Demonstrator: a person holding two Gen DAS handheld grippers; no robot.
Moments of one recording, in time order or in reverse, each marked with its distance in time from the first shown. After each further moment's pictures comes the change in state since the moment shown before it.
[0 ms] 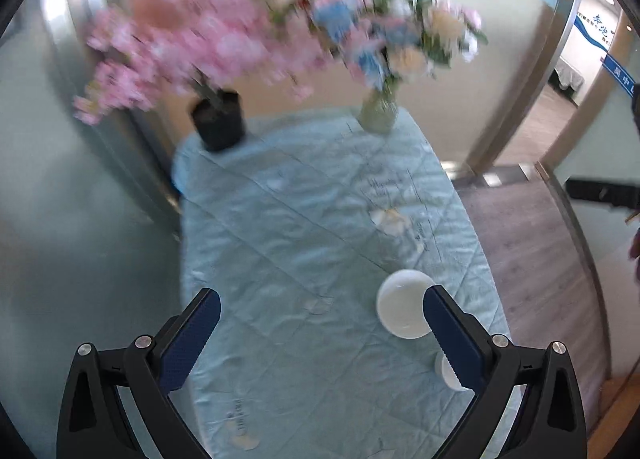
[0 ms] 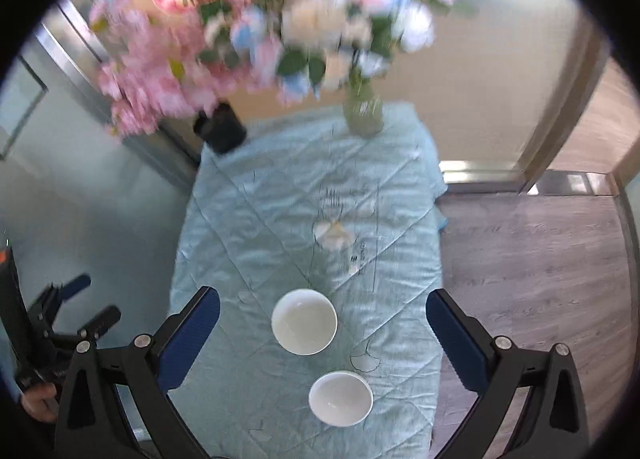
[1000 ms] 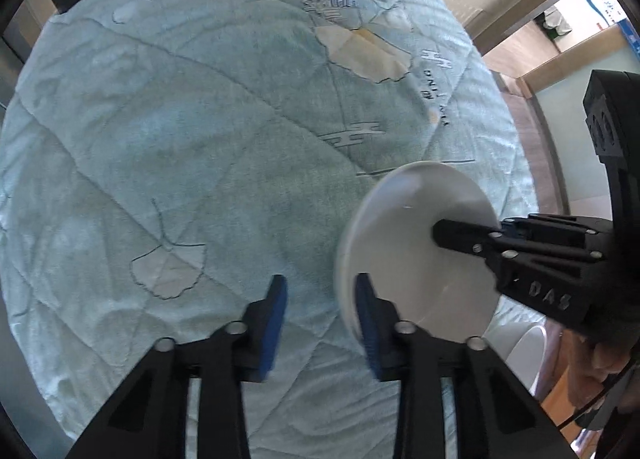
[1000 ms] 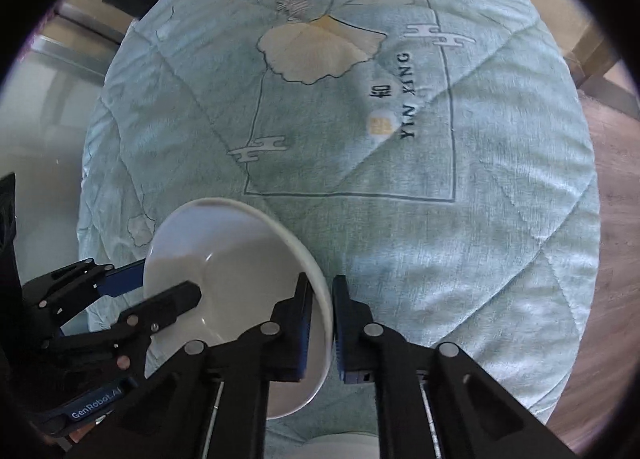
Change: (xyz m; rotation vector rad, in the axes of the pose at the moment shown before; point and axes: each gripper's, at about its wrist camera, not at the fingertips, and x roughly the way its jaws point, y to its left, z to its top) left arm 0.284 -0.059 -0.076 0.008 0.388 -0.207; right arm 0.273 -0.022 -0.086 0.067 0.352 0.026
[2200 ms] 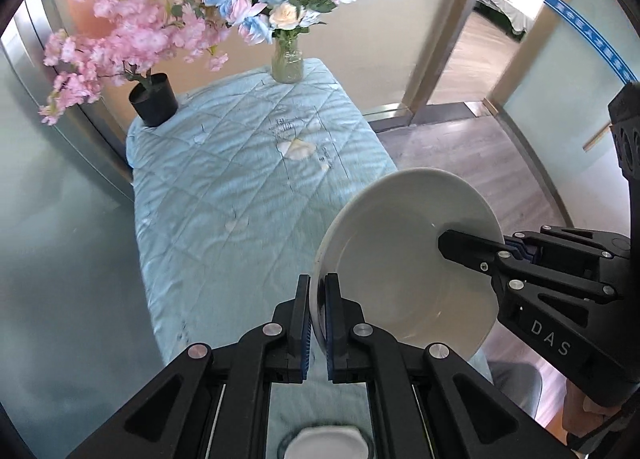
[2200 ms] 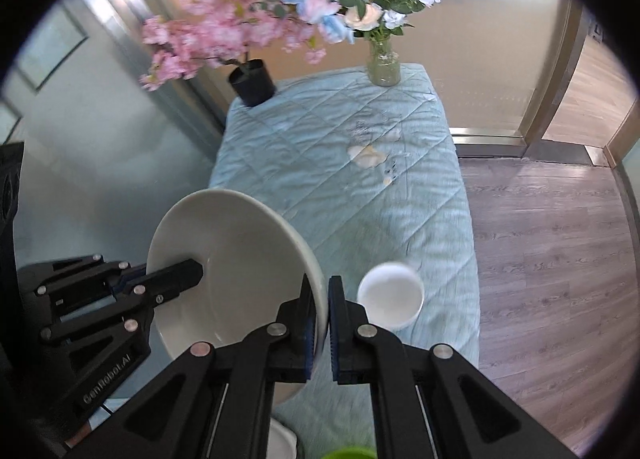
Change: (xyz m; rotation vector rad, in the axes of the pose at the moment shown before) left arm -0.332 -0.139 -0.186 0.164 -0.265 0.150; right arm -0.288 0.106 -0.204 -0.049 -0.372 -0.008
